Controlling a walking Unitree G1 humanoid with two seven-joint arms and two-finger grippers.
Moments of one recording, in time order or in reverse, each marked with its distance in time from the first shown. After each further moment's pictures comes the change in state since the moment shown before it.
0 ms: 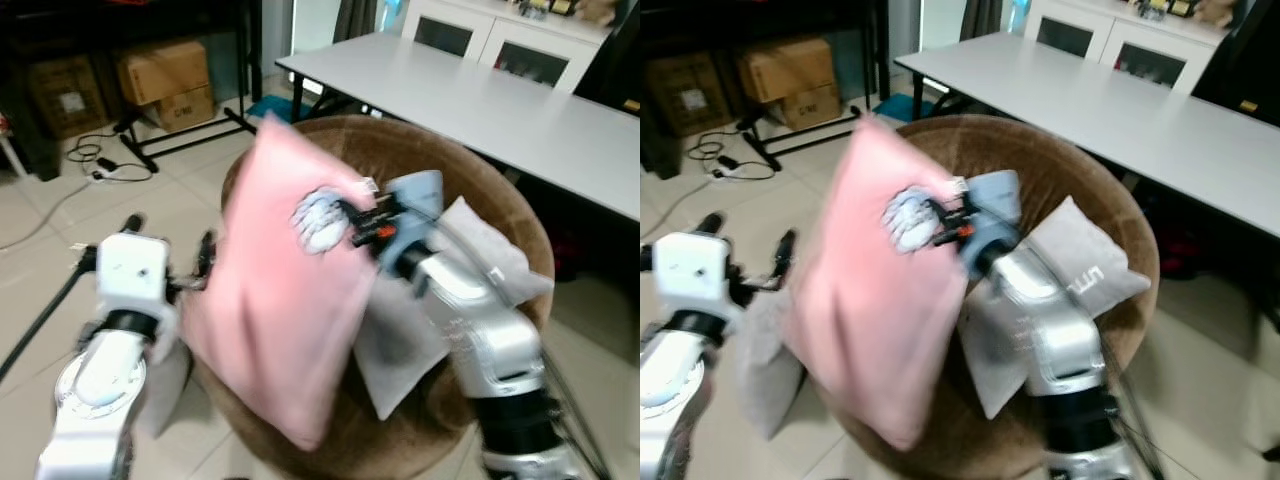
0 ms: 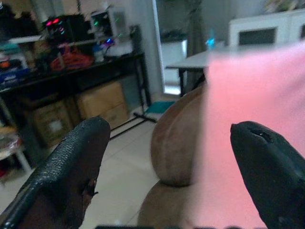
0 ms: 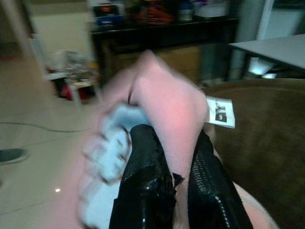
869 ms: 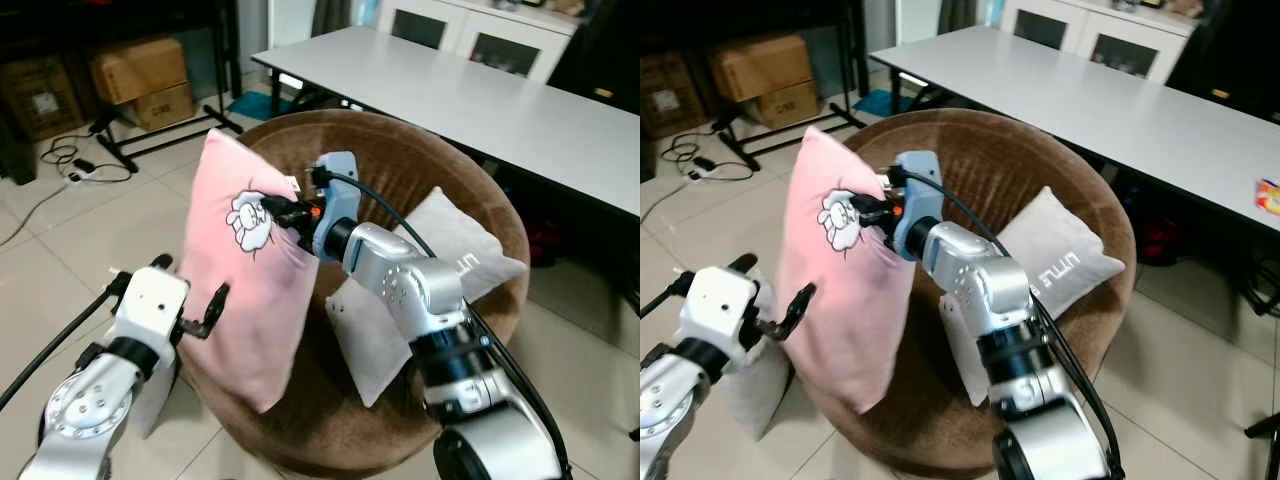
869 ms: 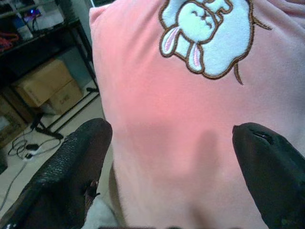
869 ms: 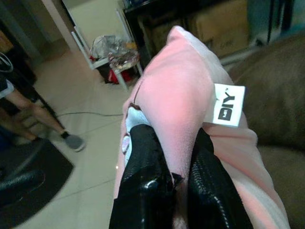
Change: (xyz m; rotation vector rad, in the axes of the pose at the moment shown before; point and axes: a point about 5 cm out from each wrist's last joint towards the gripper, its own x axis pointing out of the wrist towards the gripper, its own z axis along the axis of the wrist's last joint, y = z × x) left arm -0.018 -0.002 -0.029 0.111 0.180 -0.266; right arm 0.063 0.029 0.000 0.276 0.153 0.162
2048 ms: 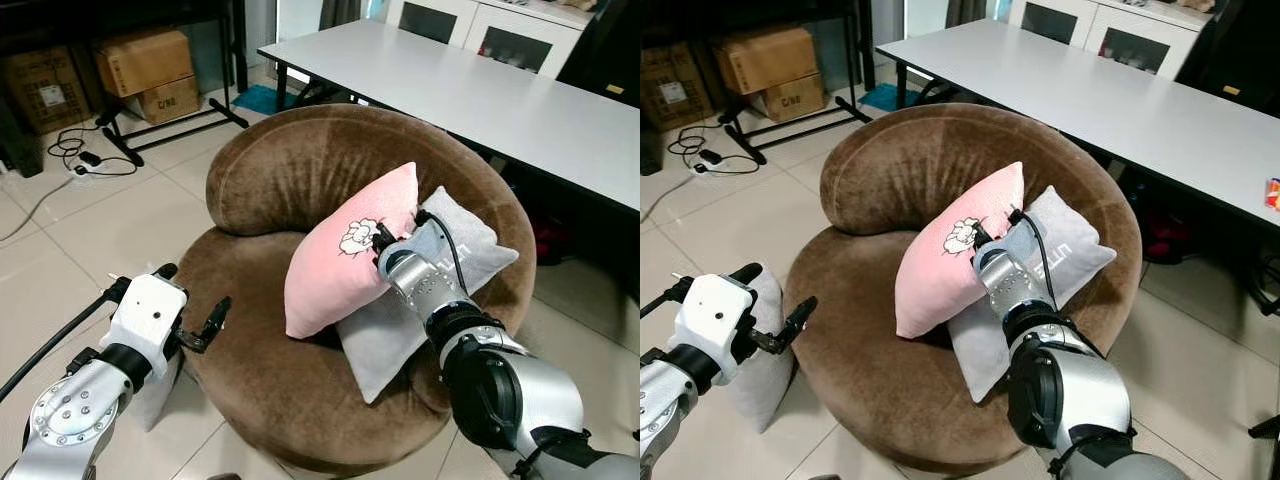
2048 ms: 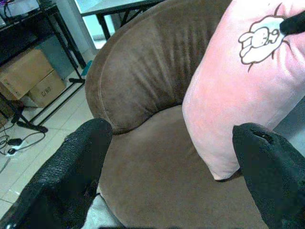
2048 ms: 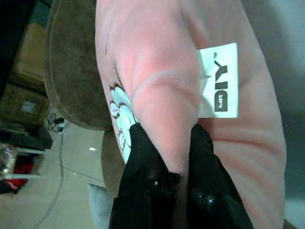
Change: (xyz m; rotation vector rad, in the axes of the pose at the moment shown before) left arm -0.006 -0.001 0.002 0.003 0.028 -0.096; right arm -0.030 -0.123 -0.051 0.633 -0.094 -0.789
